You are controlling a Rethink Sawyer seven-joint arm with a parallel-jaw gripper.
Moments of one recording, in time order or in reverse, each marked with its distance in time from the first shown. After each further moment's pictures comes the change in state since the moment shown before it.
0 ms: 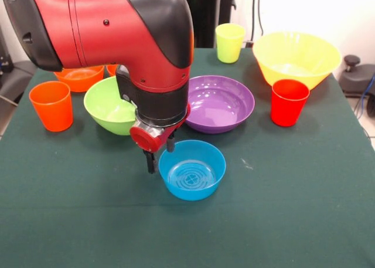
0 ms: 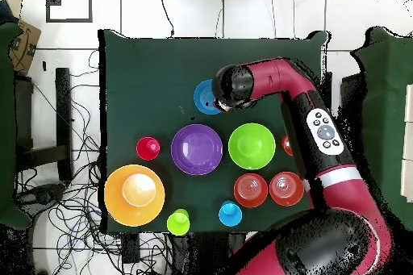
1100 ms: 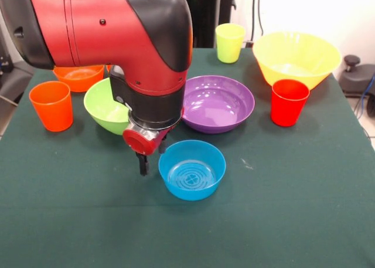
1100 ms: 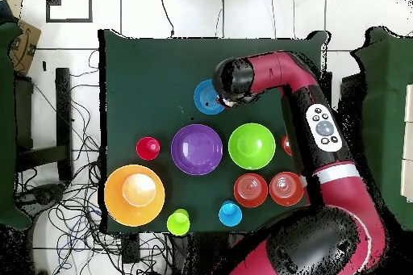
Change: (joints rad) arm 0.030 -0.005 -0.019 -0.062 -0.006 0.066 -0.078
